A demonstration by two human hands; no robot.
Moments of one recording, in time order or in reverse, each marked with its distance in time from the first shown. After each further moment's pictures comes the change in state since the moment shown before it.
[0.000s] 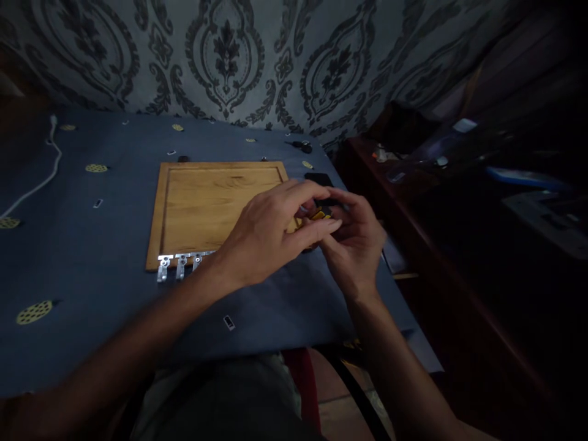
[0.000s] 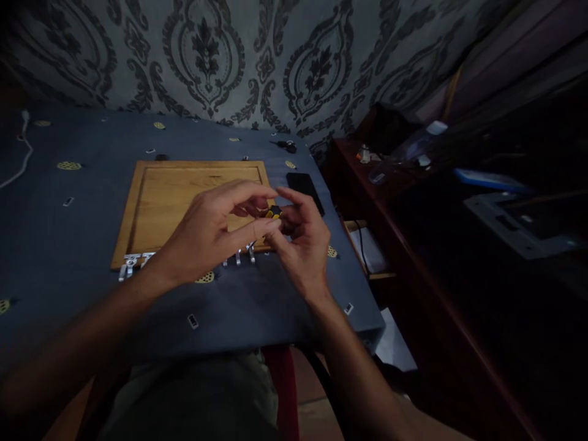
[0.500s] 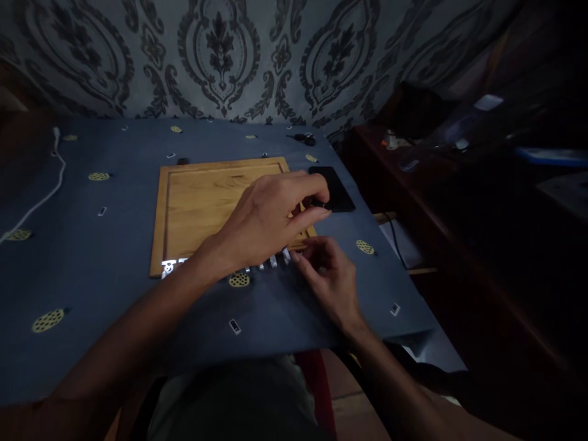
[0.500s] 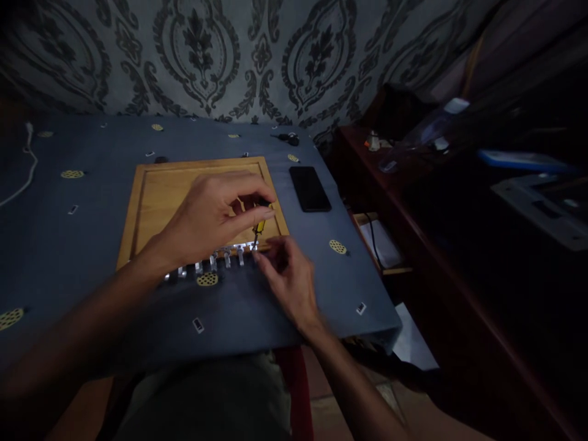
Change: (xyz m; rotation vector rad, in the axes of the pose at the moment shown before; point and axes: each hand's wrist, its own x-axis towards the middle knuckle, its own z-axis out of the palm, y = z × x) left_hand 0.021 -0.012 -0.007 0.136 -0.112 0.065; right_hand -0.052 0.029 0.000 -0.232 -0.101 0.223
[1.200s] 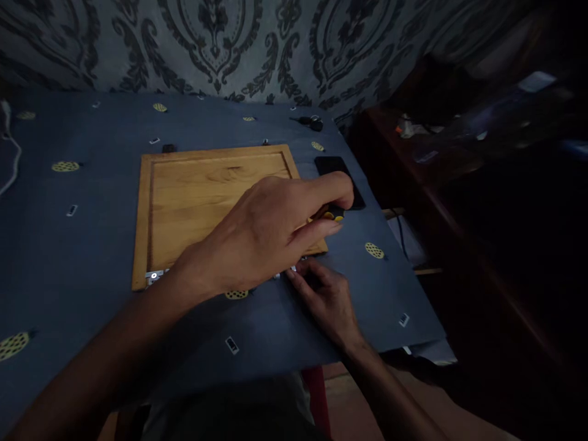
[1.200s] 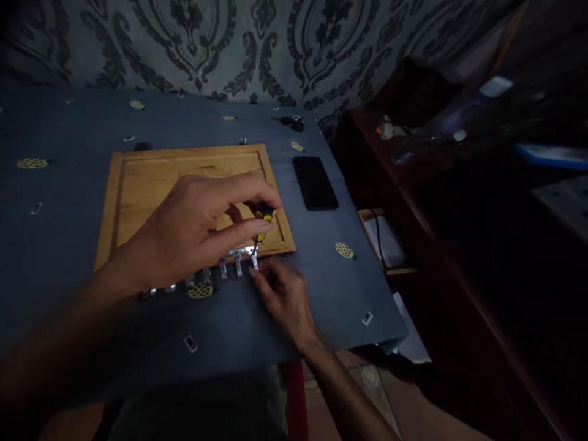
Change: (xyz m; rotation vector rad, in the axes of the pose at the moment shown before) left_hand 0.003 -0.012 -0.008 -0.093 -0.093 0.032; right_hand -0.012 0.014 0.007 -0.063 -0.202 0.132
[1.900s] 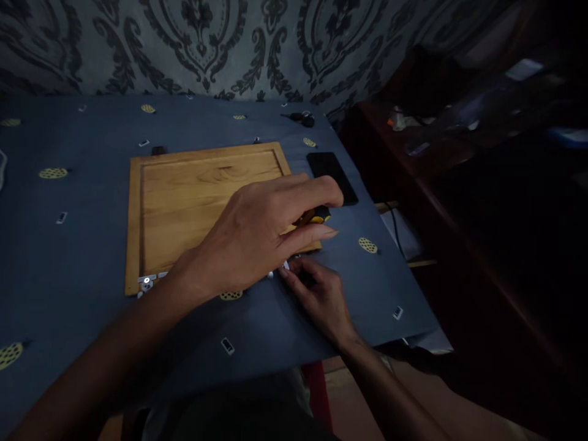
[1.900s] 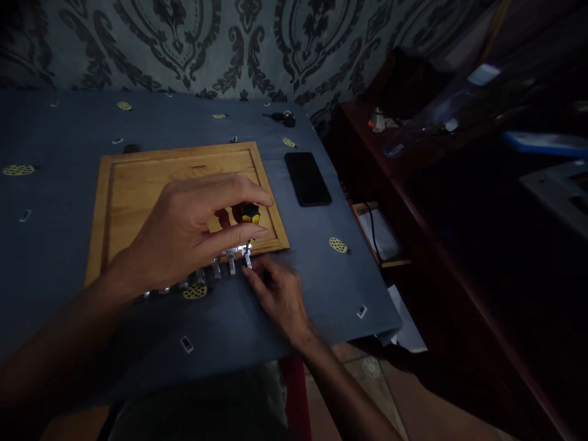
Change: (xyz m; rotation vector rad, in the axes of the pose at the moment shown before) left_hand 0.000 -0.003 0.009 0.045 0.061 0.068; right_hand 0.000 0.001 0.000 0.004 -0.007 0.010
